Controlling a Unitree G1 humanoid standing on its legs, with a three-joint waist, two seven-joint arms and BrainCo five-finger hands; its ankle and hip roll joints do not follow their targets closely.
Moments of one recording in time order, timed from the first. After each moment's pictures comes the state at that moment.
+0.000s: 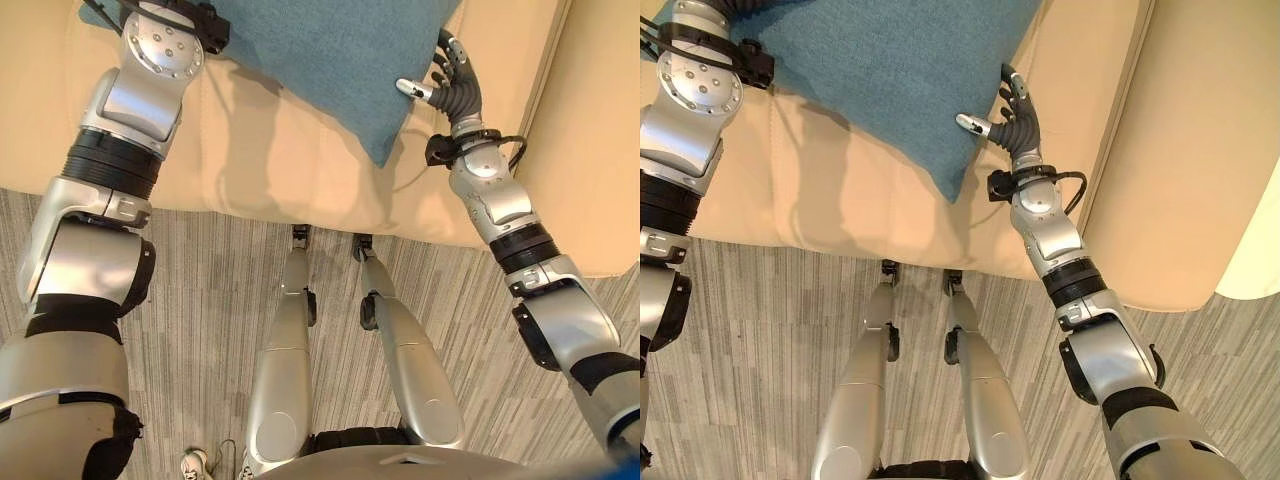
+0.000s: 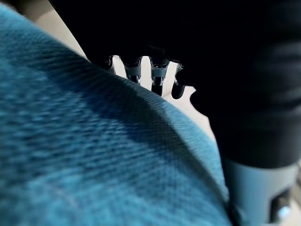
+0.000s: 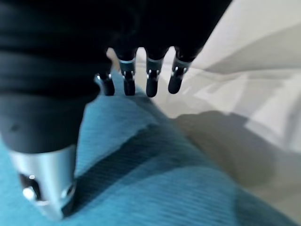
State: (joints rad) left arm -1.34 0.80 -0.47 0.59 -0.07 -0.02 0.33; right arm -0.95 -0.32 0.28 0.53 0.37 -0.05 -0.26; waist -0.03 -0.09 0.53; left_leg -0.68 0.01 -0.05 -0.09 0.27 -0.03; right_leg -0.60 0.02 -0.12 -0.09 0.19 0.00
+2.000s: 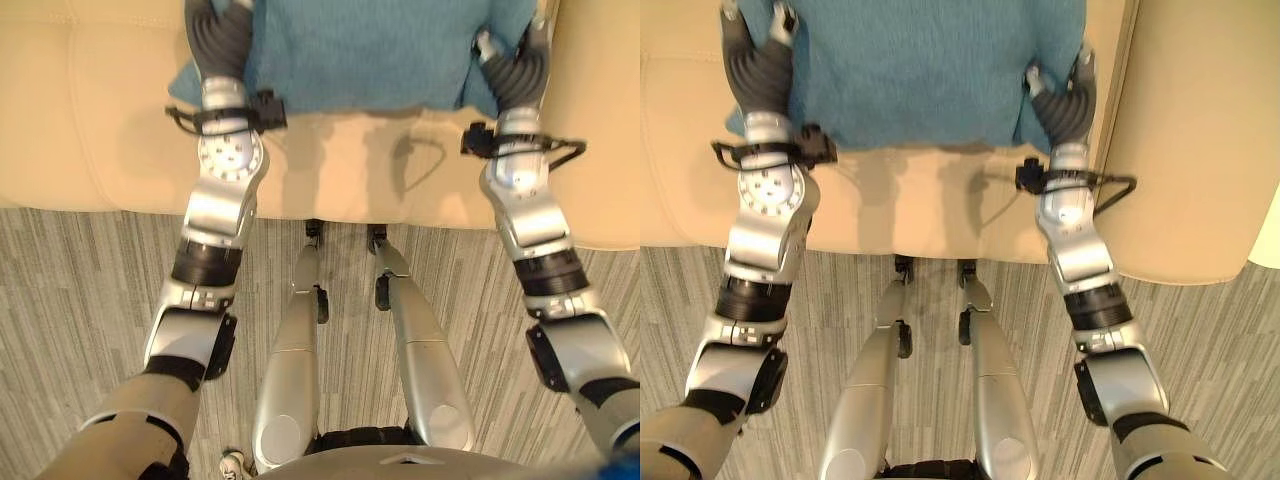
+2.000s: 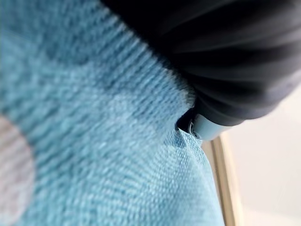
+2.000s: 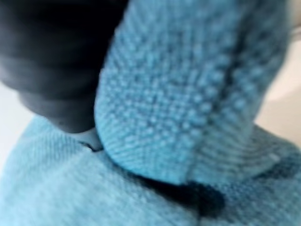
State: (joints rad) left arm -1.09 0.38 -0.08 0.20 -0.13 0.00 0.48; right arm -1.03 -0.41 0.18 0.29 0.04 -0.04 -0.48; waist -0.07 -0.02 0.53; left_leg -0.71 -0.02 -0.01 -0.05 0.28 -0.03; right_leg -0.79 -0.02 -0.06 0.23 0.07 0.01
